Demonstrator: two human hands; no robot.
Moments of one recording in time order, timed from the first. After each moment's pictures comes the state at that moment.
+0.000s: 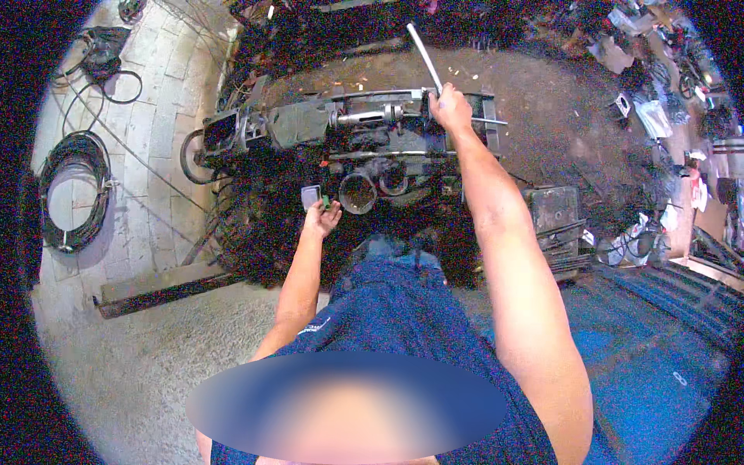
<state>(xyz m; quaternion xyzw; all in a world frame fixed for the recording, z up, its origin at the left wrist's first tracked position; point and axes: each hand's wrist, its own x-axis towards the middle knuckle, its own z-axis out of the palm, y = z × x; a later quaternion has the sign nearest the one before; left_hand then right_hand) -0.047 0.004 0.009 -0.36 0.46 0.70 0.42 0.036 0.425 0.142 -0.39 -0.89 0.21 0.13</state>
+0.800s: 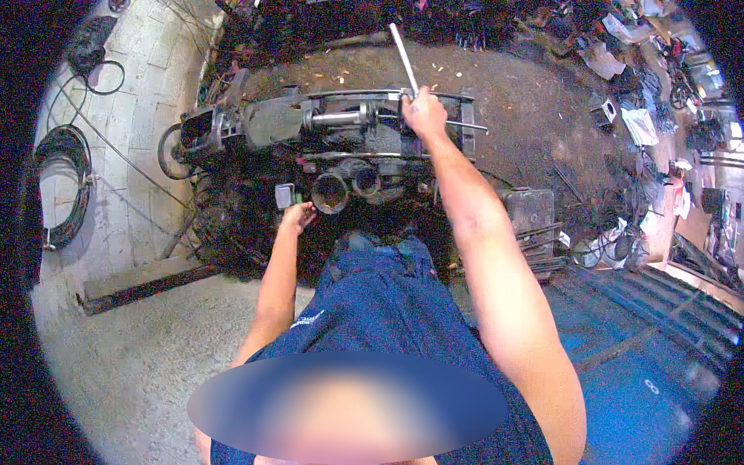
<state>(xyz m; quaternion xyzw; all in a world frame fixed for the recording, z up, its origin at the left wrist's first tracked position) -0.046 0.018 -0.006 -0.28 0.64 0.57 0.43 0.031 0.427 0.152 -0.42 -0.88 0.22 0.08</state>
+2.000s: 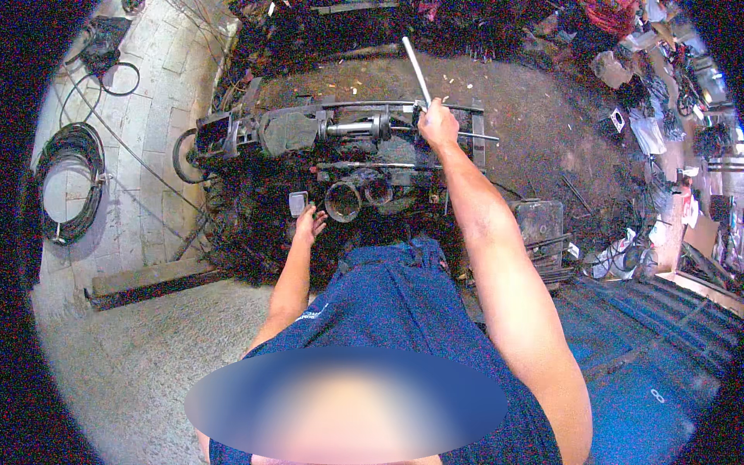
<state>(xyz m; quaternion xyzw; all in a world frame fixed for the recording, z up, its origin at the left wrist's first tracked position) -0.041 0.013 0.001 -0.30 0.64 0.60 0.38 0.035 0.432 0.149 -0.39 -0.89 0.22 0.07</state>
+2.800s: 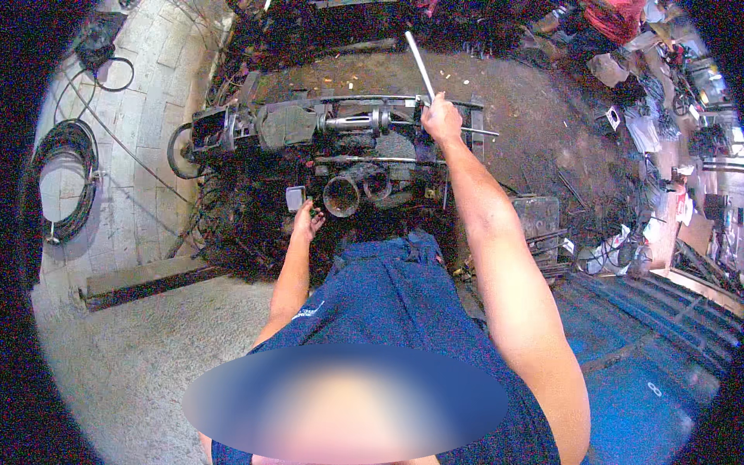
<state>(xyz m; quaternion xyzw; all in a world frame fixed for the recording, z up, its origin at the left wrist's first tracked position) -0.038 0.009 -0.002 -0.32 0.60 0.63 0.37 0.036 0.440 0.138 -0.37 -0.91 0.18 0.09</state>
